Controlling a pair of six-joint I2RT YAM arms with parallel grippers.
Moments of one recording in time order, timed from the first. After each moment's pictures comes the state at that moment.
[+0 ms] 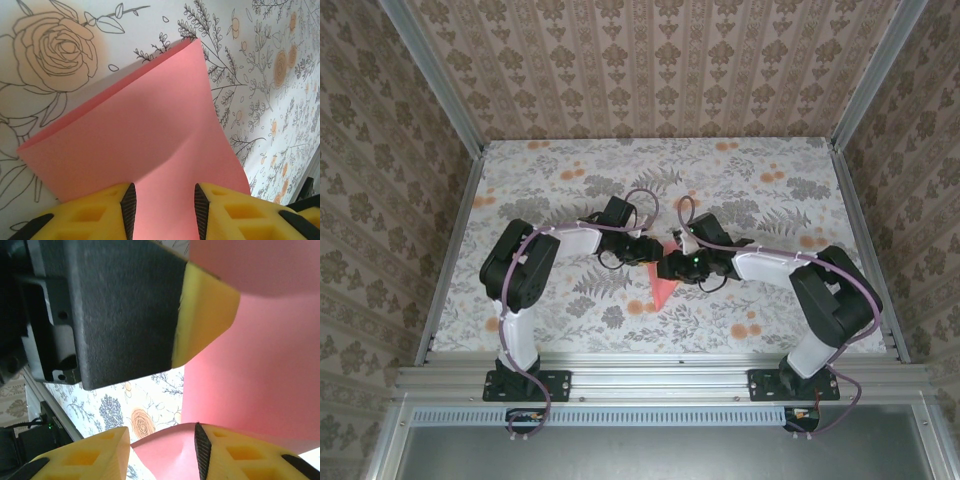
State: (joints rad) left arm -0.61 1.95 1.11 -0.19 0.63 -0.53; right arm 0.53 1.64 0.83 -0.12 -0.55 0.66
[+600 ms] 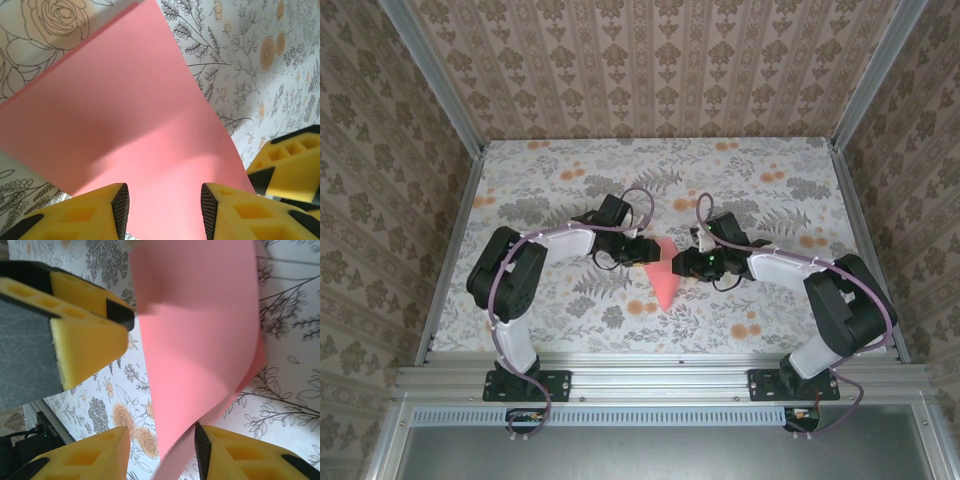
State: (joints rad) left arm -0.61 1.84 1.09 -0.28 0.61 -0.52; right arm 0.43 1.56 0.77 -0.15 -0.55 0.62
